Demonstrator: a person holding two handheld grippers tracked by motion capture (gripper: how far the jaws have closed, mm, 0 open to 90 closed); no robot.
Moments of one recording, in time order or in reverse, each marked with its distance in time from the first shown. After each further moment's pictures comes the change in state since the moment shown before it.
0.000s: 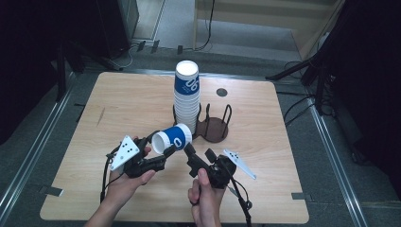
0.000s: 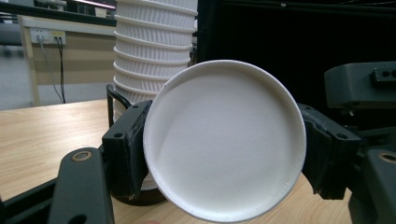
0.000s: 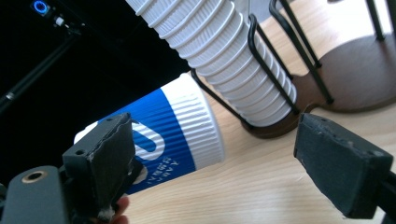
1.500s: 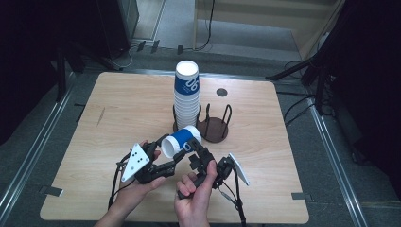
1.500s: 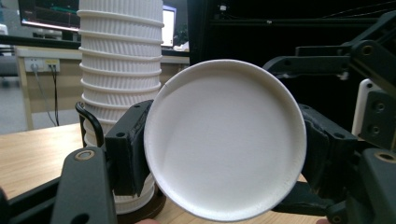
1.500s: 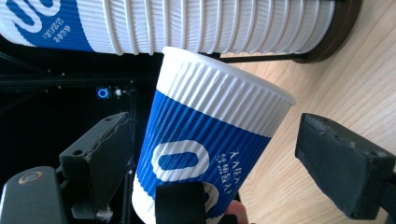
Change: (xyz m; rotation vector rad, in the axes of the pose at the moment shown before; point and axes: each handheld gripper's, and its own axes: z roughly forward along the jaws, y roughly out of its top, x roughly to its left) left arm -0.023 -0.016 0.011 -0.100 -0.018 0.059; right arm -0.015 -0.011 0.016 0.070 0.159 0.754
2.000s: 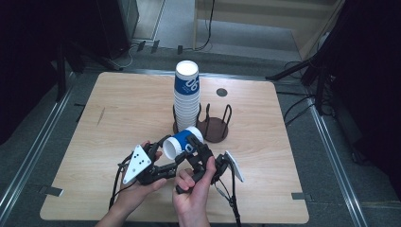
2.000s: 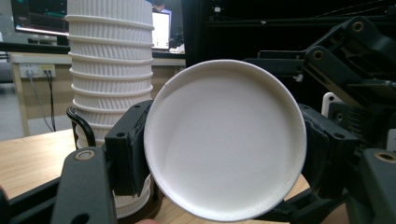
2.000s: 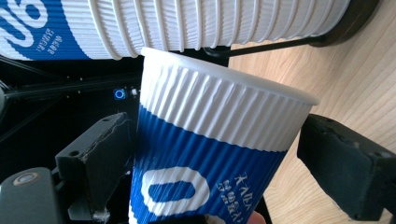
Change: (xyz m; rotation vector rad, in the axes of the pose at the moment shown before) left arm -0.004 -0.001 0.001 -0.009 -0.018 0.019; right arm -0.009 0.004 0.017 0.040 0.063 0.102
